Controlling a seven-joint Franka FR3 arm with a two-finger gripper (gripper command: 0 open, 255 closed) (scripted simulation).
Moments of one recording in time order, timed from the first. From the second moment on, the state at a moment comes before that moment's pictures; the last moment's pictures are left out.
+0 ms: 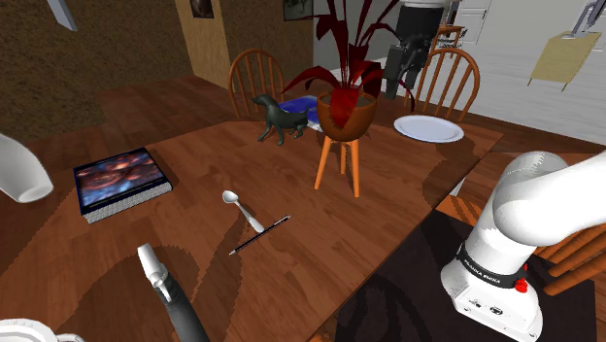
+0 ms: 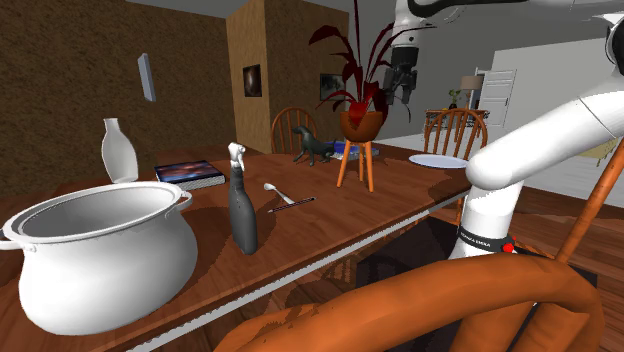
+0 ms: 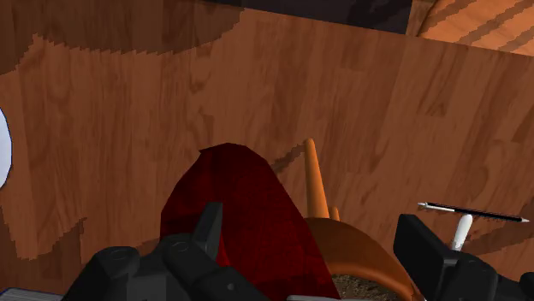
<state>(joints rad) 0.02 -0.83 0.06 -2.27 0.02 1.50 0.06</state>
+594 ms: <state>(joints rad) 0.13 -0.66 0.04 -2.31 0.01 1.69 -0.18</state>
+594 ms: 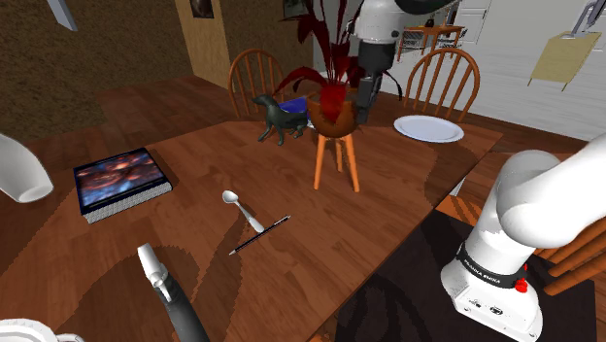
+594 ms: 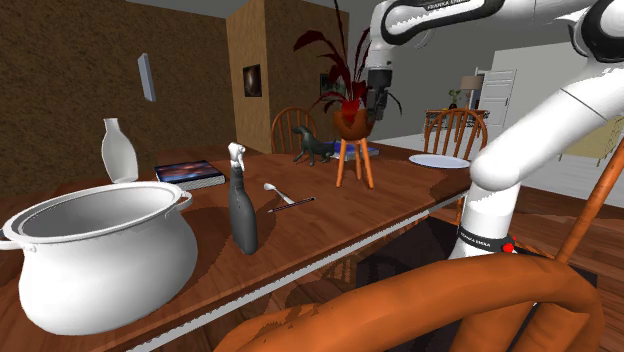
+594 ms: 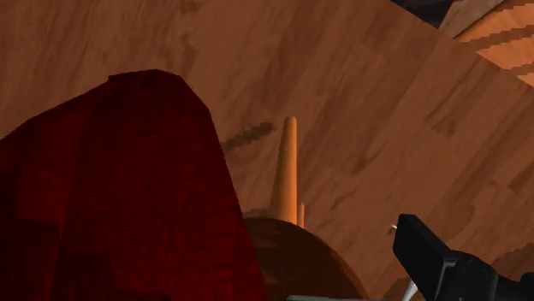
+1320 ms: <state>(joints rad) 0.27 -0.33 0.06 -2.28 0.02 1.94 -0.54</state>
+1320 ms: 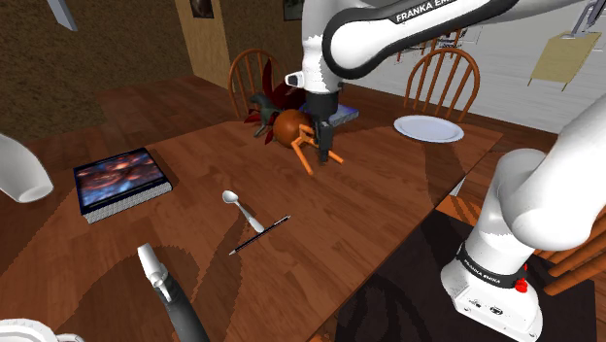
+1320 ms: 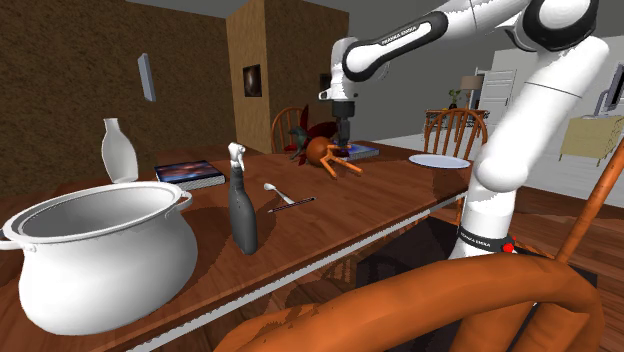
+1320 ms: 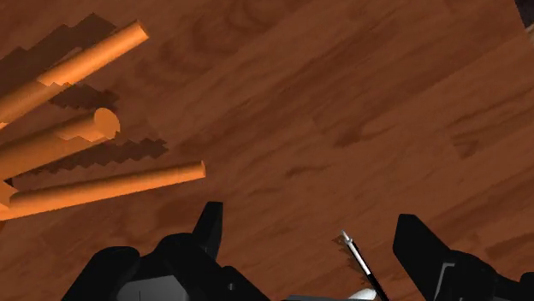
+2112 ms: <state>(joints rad) 0.40 -0.03 0.14 -2.23 0.01 2.15 -0.88</state>
